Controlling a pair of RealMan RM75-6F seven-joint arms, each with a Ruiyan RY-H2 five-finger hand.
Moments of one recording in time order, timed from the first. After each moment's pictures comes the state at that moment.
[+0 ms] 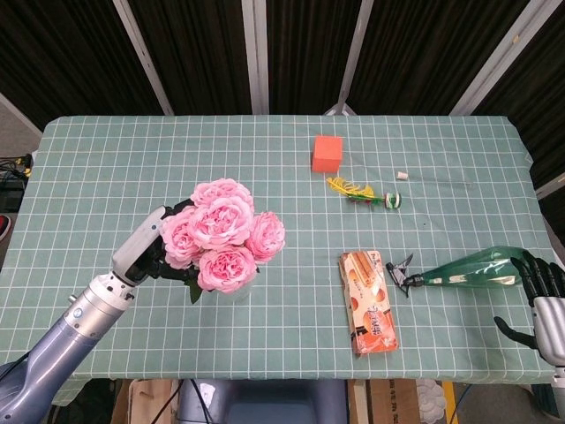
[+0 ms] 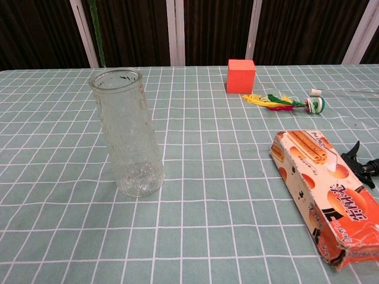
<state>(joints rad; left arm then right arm) -0.60 -0.96 -0.43 -2.24 1.33 1.03 -0.76 0.04 -1.03 0.06 -1.62 -1.48 1.49 0.07</state>
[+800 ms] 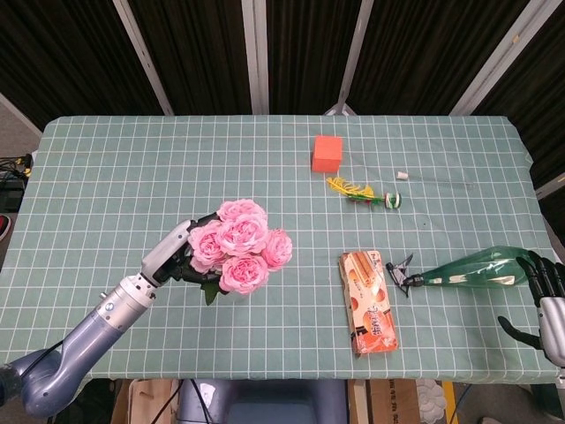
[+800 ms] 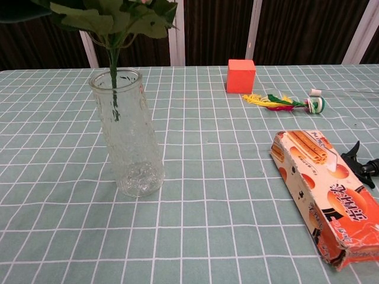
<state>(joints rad) -0.65 -1.14 -0.30 -2.03 1.43 0.99 -0.84 0.03 -1.02 0.06 -1.62 -1.49 1.50 0.10</state>
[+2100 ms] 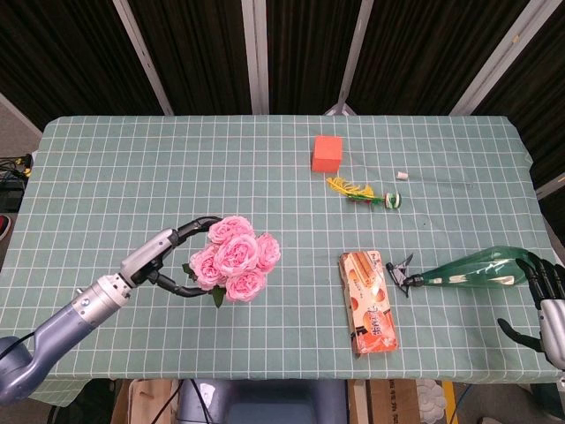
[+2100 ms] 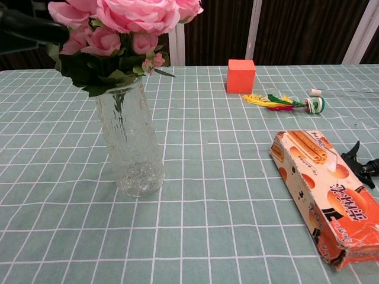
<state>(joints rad) -0.66 -1.02 -0.12 -1.82 1.67 1.04 -1.15 0.02 -1.00 0.06 -1.63 -1.50 1.51 0.13</state>
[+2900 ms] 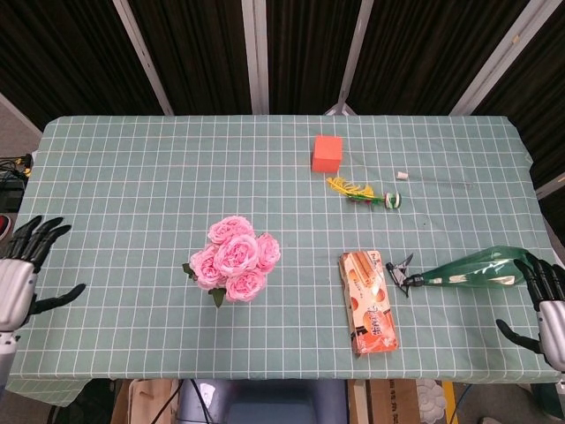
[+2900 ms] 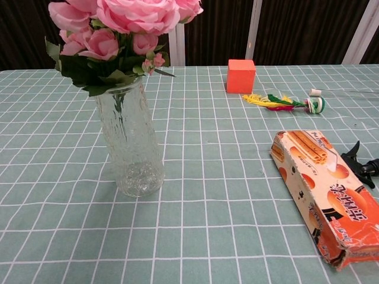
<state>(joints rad) -0.16 -1.12 -0.03 -1.68 1.54 1.63 -0.05 0.02 -1.01 0.05 -1.63 -1.53 1.52 0.12</state>
